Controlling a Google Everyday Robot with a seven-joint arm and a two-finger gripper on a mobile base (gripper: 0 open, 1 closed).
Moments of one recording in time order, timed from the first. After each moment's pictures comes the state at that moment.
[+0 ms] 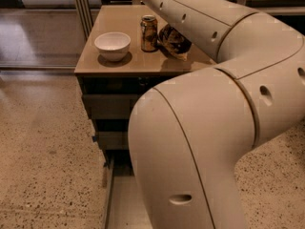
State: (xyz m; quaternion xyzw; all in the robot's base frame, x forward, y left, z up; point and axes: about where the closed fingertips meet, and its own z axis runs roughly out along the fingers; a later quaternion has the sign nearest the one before) arm 0.841 -0.129 0.916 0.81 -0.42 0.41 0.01
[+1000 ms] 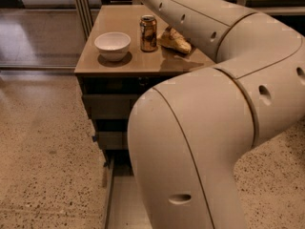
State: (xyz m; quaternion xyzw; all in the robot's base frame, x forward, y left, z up) arm 0.841 -0.130 0.915 0.81 -0.42 0.41 0.01
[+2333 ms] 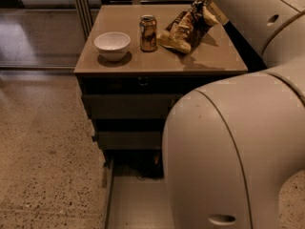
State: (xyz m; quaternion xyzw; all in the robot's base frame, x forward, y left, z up) arm 0.808 -0.173 0.988 0.84 -0.39 0.38 -0.03
